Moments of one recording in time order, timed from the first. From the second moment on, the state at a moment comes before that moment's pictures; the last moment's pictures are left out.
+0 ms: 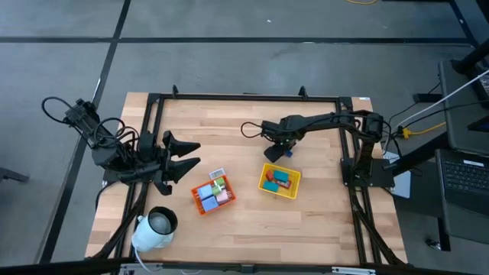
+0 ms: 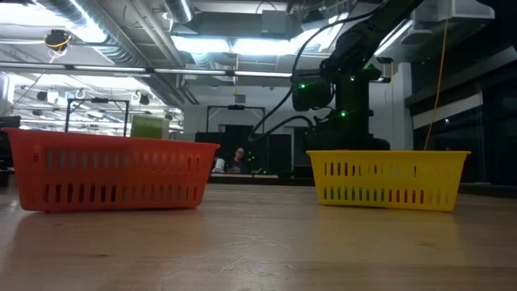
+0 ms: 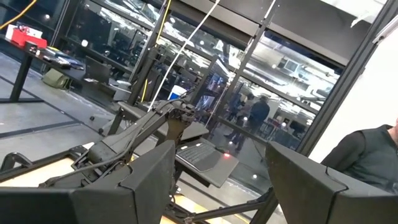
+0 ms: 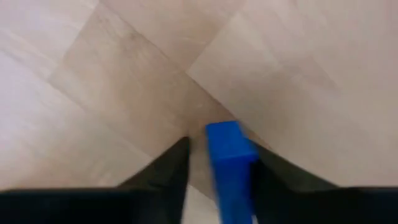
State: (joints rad) left arm -0.70 1.03 1.07 0.30 -0.95 -0.24; right arm -0.28 1.89 1.14 -0.79 0.07 0.57
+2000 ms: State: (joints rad) left arm -0.38 1.12 1.32 -1.28 -0.47 -1.15; right arm -0.03 1.64 1.47 -0.75 0.02 0.78
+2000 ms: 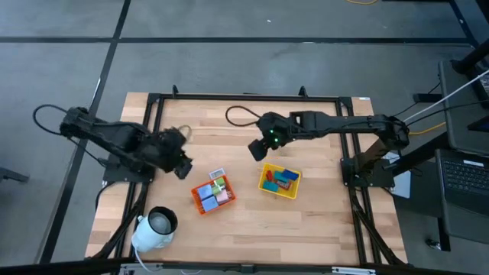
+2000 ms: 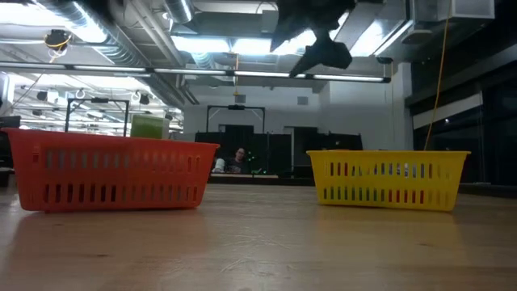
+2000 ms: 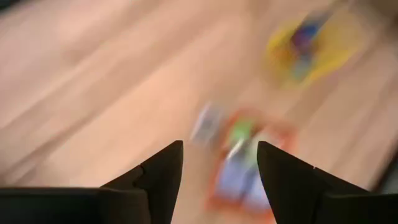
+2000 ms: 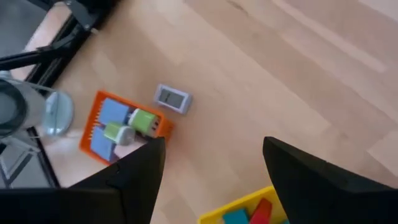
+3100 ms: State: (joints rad) left arm 0.05 1.36 0.73 -0.61 -0.10 -0.06; right arm 0.14 1.51 1.52 -0.53 0.29 1.12
